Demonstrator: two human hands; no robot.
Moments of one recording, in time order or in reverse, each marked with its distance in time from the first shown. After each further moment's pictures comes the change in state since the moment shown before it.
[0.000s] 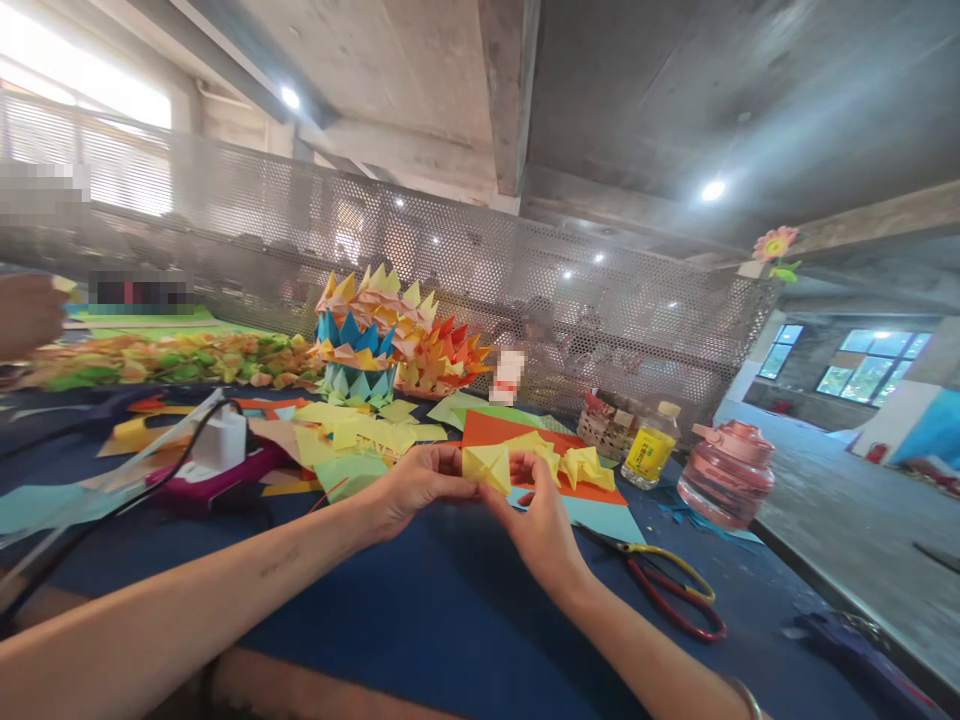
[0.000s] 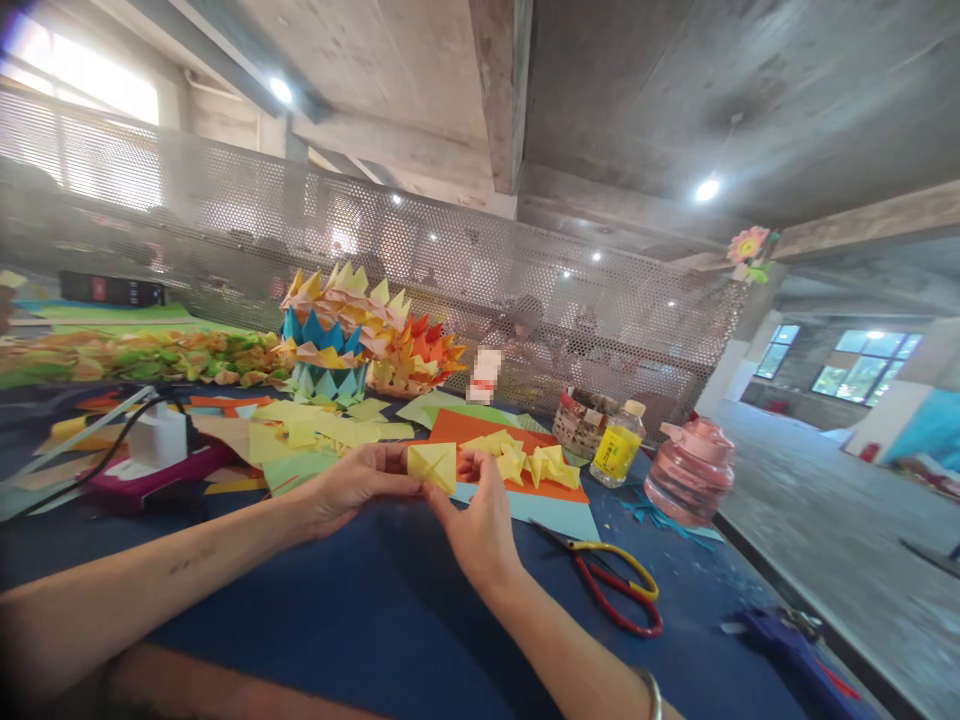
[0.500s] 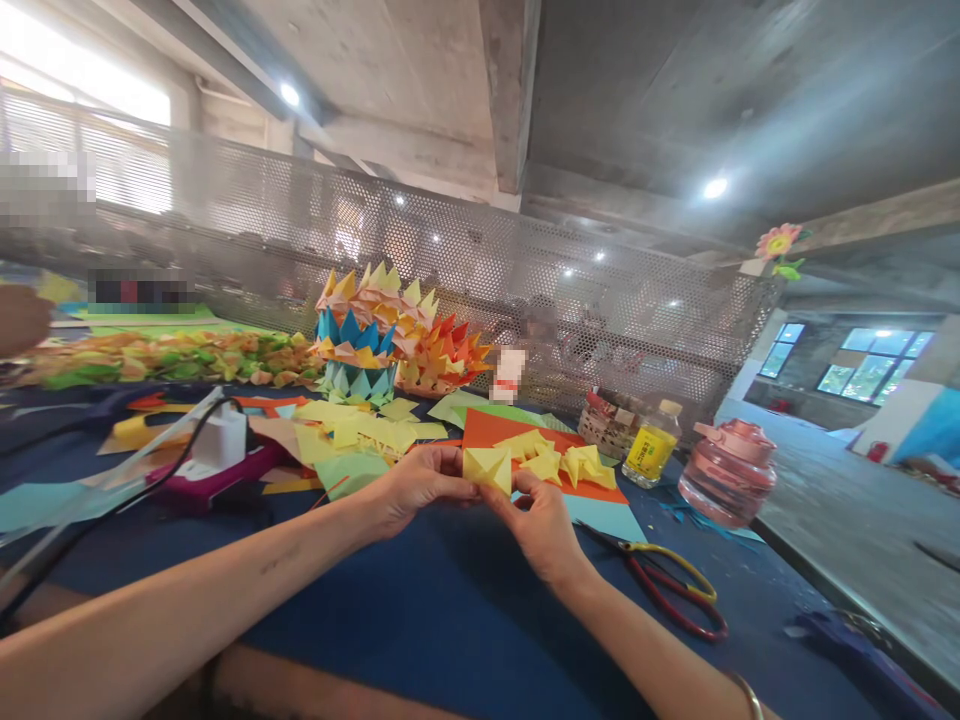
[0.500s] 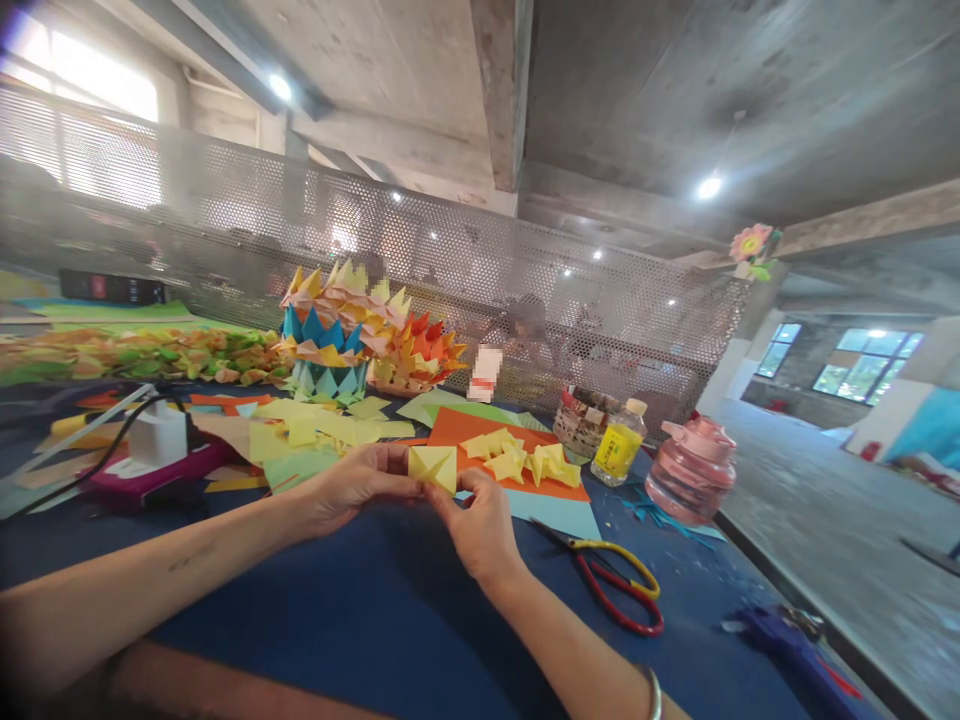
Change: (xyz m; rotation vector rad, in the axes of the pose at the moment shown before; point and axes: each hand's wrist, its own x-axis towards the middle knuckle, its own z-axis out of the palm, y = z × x) left_hand 0.002 -0.004 -0.004 0.044 -0.017 -0.035; right_hand 0.002 -0.005 -0.002 0.122 -0.206 0.110
